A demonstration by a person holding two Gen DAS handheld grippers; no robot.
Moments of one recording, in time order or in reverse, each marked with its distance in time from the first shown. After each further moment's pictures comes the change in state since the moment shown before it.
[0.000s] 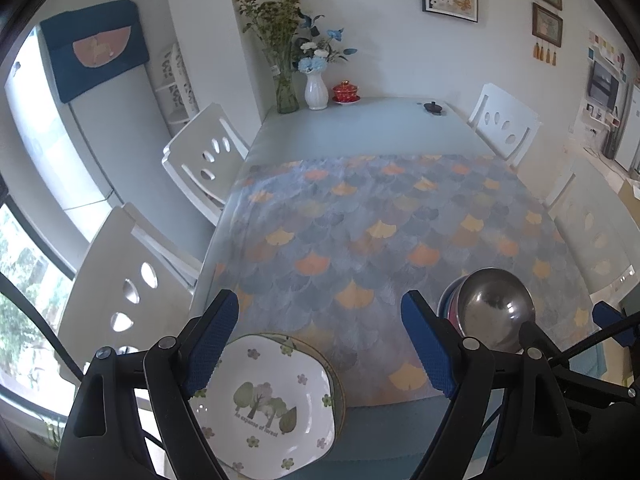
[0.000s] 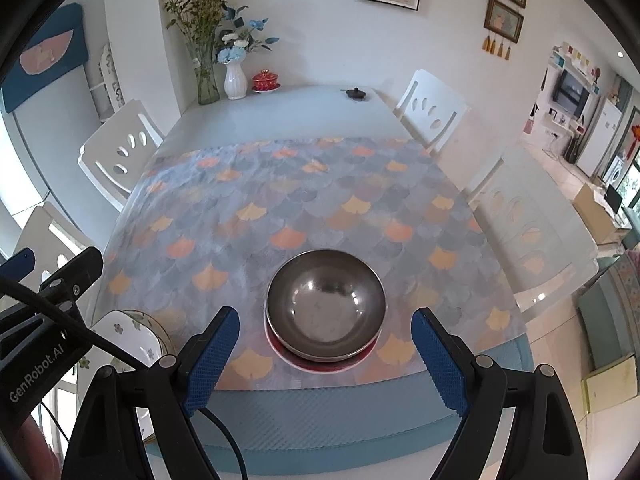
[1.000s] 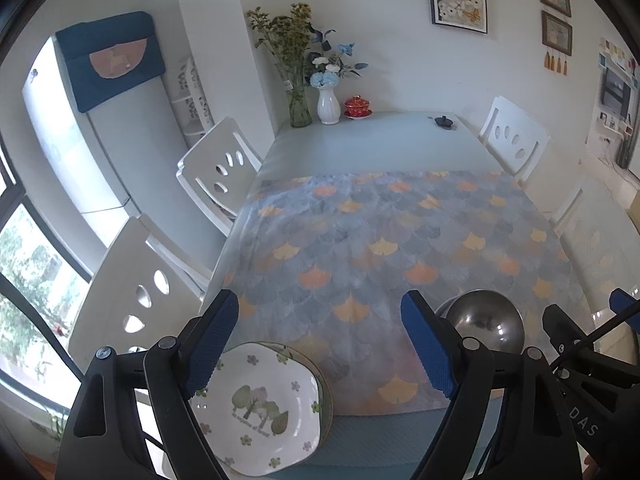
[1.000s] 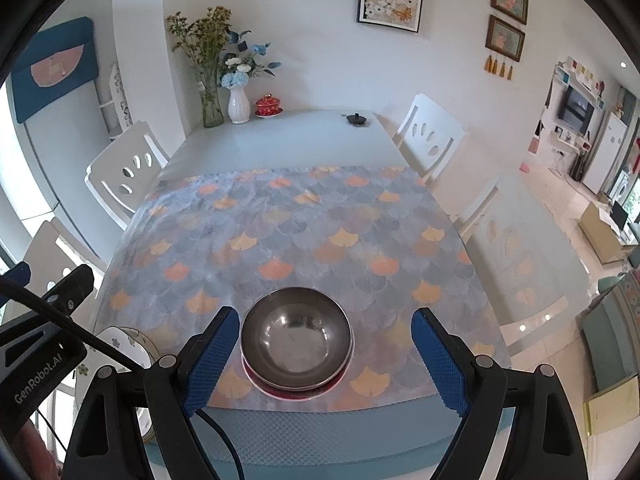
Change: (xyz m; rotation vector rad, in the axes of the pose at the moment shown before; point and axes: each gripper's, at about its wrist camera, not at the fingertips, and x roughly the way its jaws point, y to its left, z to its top) left arm -0.020 -0.025 0.014 -0.014 -0.042 0.061; right arm -0.012 -0.042 0.024 -0.025 -0.076 0.031
